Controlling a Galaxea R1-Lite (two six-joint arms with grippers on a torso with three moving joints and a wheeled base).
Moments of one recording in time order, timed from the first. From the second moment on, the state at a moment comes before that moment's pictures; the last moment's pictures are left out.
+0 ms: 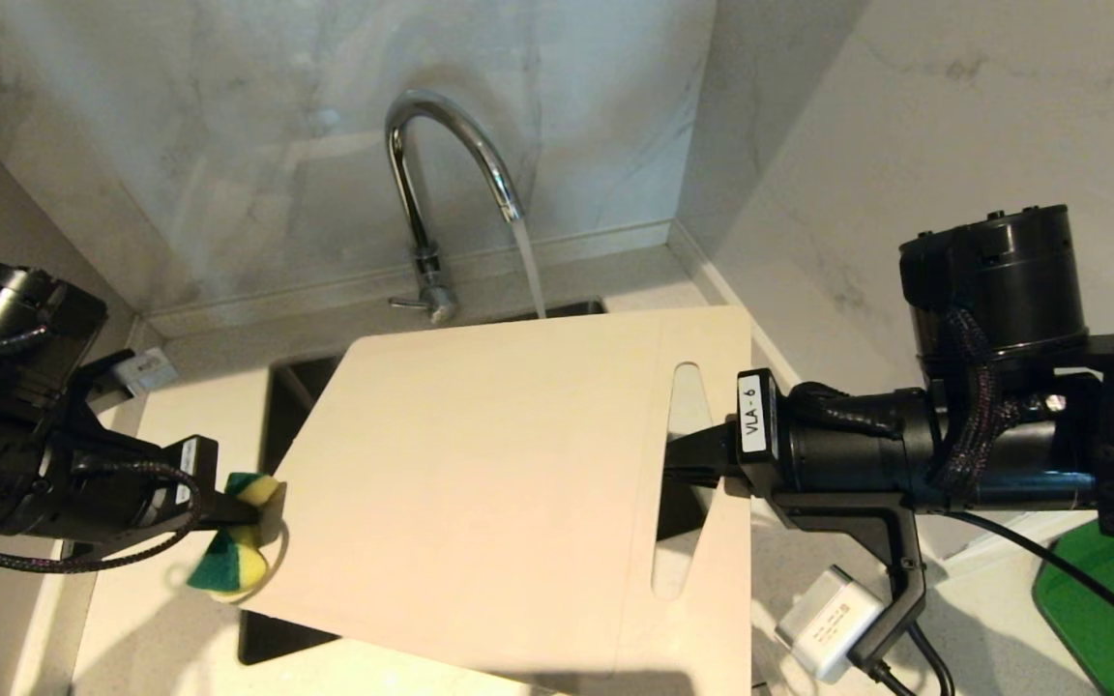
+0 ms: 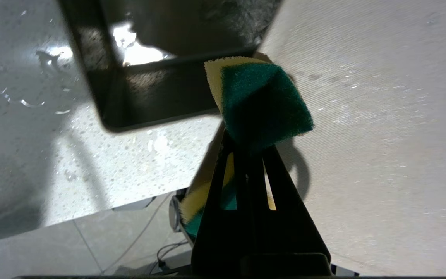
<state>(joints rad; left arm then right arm) -0.33 1.47 -1.09 0.48 -0.09 -0.55 0.44 1.48 -1.01 -0.02 0.63 -2.39</state>
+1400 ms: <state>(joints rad) -0.95 1.58 -1.30 0.55 0.24 -0.68 0.42 1.48 -1.01 -0.01 0.63 -2.39</state>
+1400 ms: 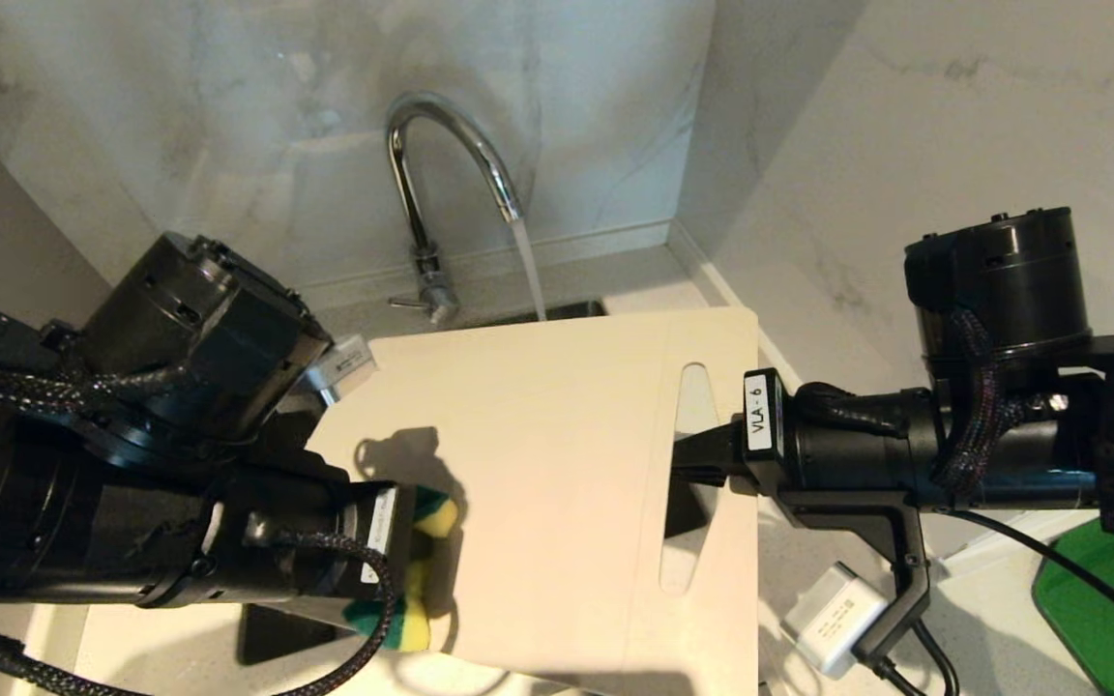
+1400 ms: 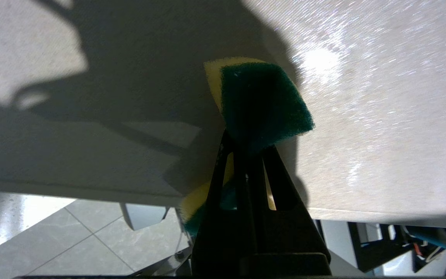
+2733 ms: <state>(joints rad) -0.35 1.41 -0.91 0.26 -0.01 -0.39 0.40 1.47 -0.99 -0.02 0.63 -2.37</state>
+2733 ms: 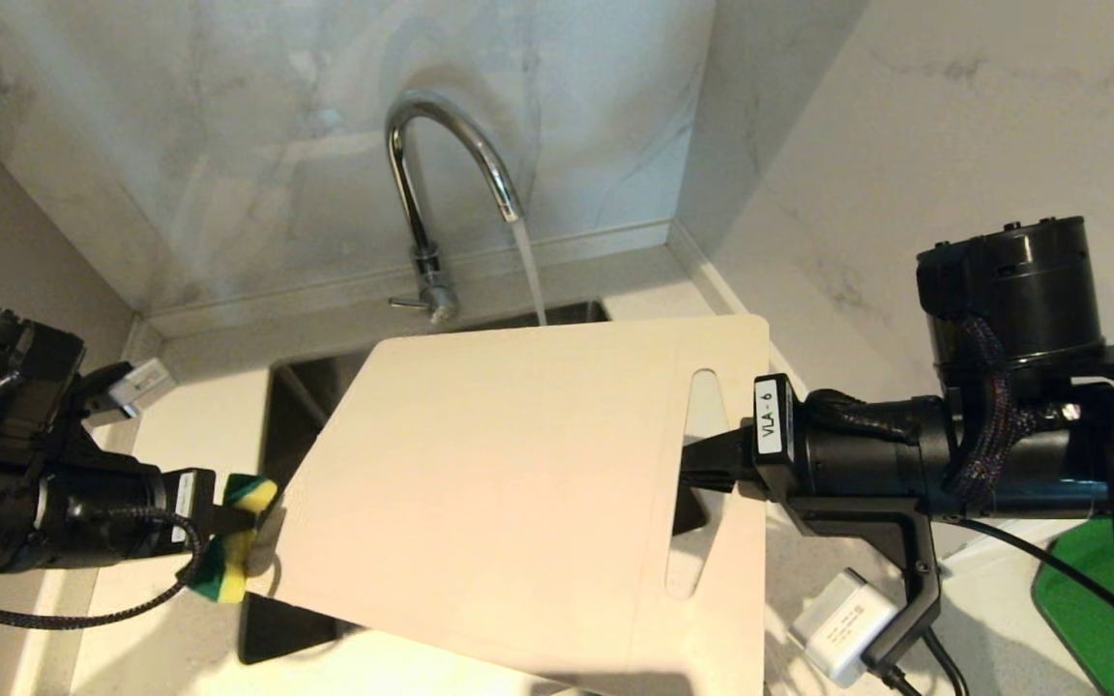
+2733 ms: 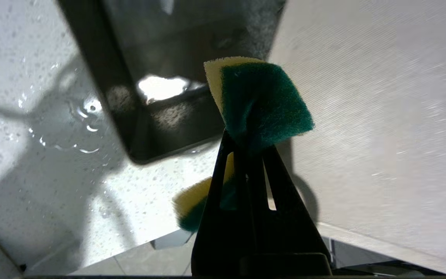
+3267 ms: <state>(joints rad) -0.47 1.42 -1.19 0.43 -0.01 -0.46 0.40 1.47 -0.98 -0.02 0.63 -2.37</state>
